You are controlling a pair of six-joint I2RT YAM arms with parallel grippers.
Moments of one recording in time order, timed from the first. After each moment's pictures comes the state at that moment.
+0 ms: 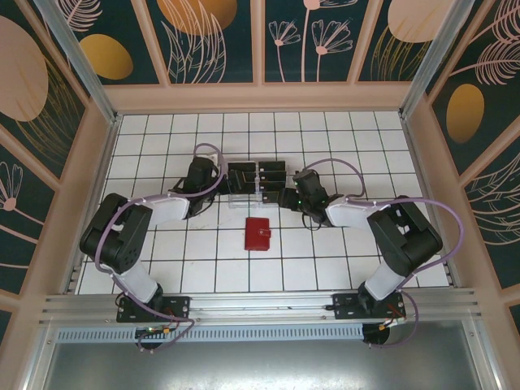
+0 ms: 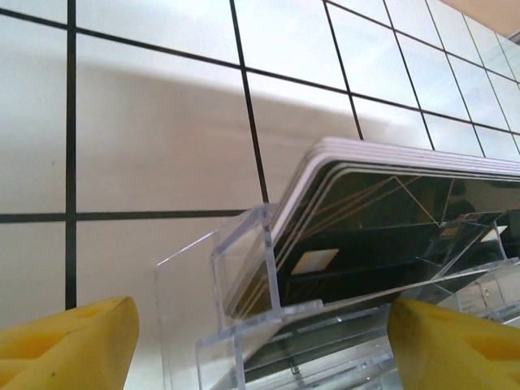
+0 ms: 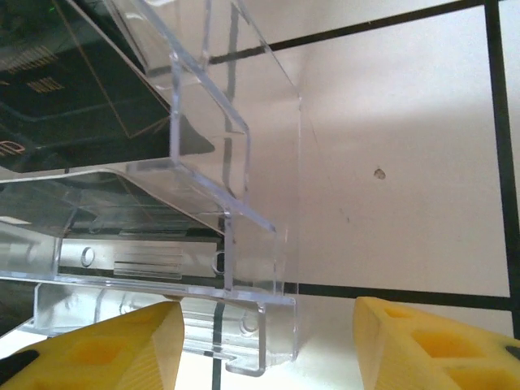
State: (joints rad) left arm -0.44 1.70 0.79 0.30 0.15 -0.59; right arm 0.60 1.63 0.74 0.08 0.03 0.62
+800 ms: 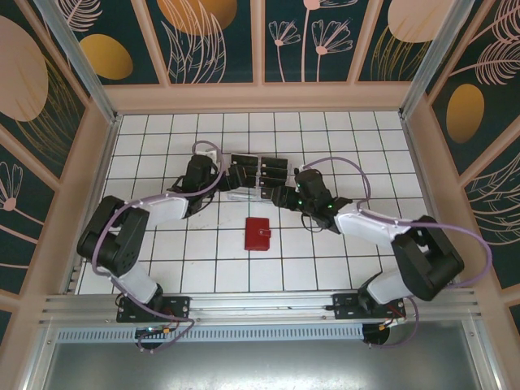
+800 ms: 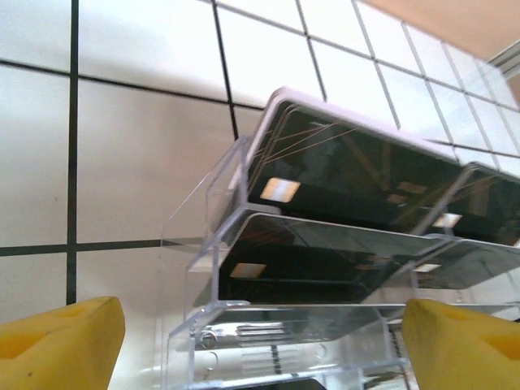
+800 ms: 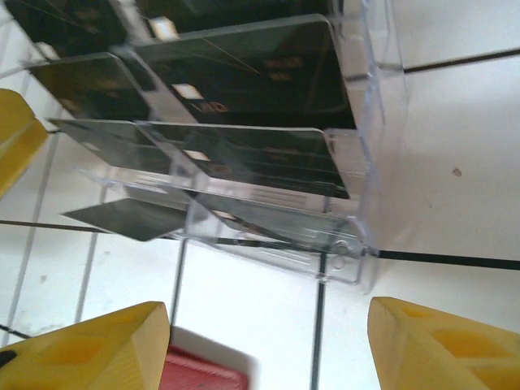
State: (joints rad) left arm -0.44 1.64 0.79 0.31 0.13 -0.58; right arm 0.68 1.40 0.72 0.00 0.01 0.66
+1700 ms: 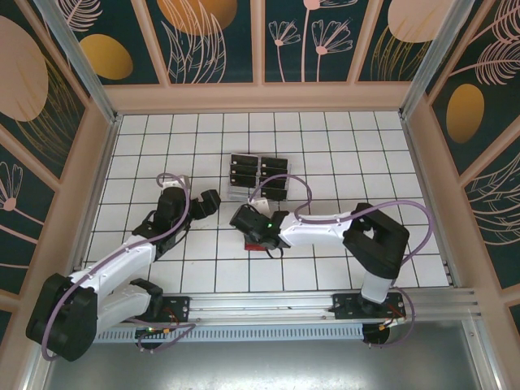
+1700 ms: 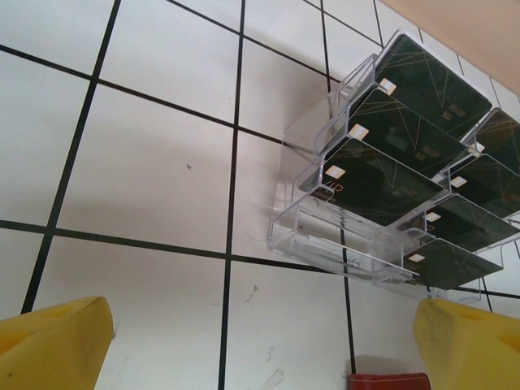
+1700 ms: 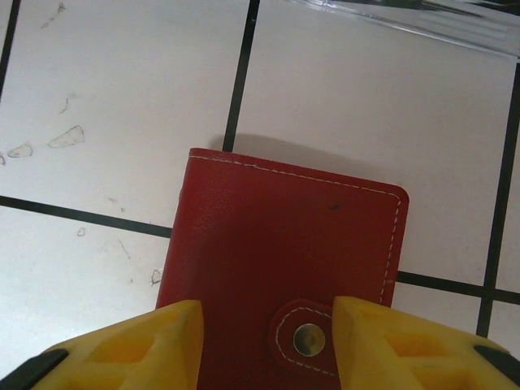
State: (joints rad) left arm -0.44 1.07 0.43 0.06 -0.04 -0.71; right arm 1.13 1.77 1.05 -0.43 0.36 0.84
